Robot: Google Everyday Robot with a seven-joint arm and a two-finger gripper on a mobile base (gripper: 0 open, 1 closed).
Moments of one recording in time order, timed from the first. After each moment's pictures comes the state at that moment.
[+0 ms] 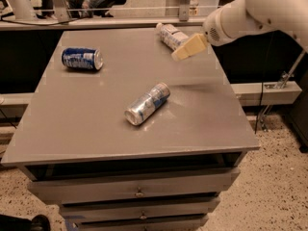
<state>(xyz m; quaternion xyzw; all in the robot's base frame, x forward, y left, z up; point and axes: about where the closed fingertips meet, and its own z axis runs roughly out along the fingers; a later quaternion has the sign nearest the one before) 0.710 -0.128 0.924 -0.40 0.80 0.06 0.44</state>
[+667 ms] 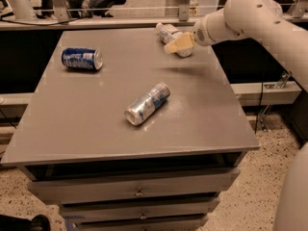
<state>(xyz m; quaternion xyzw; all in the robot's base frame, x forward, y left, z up) 0.785 -0.122 0.886 -0.30 0.83 0.10 0.45</state>
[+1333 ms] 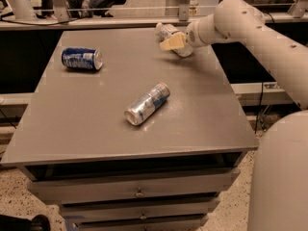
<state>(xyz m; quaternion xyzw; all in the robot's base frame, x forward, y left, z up) 0.823 -0.103 0.861 -0.26 0.84 0.14 0.45</state>
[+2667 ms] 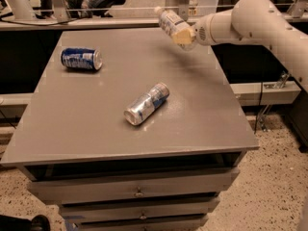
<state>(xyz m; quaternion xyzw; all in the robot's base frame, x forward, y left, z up) 0.781 -0.103 0.903 -0.27 0.81 0.17 0.50</state>
